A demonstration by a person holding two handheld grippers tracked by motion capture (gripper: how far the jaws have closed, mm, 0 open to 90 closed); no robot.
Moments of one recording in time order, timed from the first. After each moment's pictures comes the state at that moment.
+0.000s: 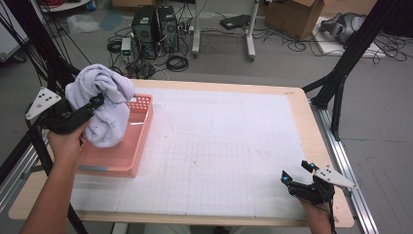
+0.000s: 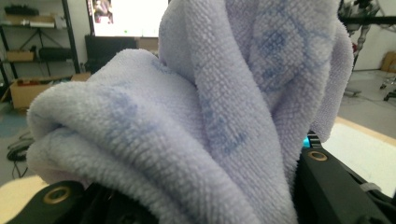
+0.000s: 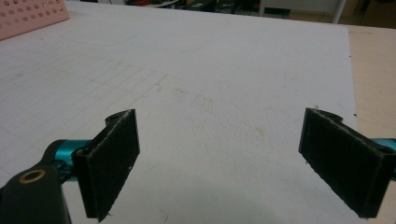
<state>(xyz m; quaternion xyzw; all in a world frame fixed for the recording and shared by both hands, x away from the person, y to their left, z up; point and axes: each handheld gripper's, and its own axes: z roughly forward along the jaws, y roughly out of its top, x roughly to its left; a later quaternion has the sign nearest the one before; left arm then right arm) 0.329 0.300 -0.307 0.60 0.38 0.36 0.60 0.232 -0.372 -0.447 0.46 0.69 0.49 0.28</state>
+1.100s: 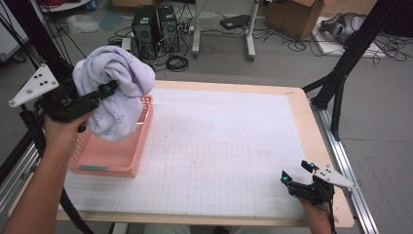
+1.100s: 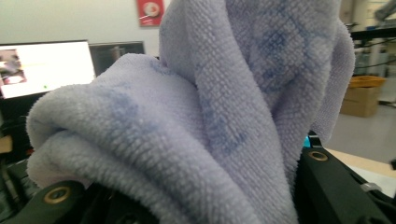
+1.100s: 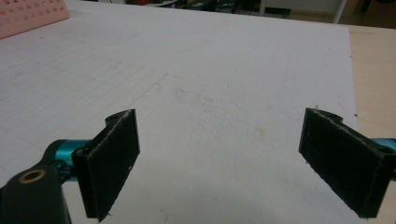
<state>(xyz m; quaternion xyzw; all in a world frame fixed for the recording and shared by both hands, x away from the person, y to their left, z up) 0.314 0.255 -0.231 0.65 0.22 0.31 0.66 0.232 -0.371 -0.447 0.46 0.69 0.49 0.28</state>
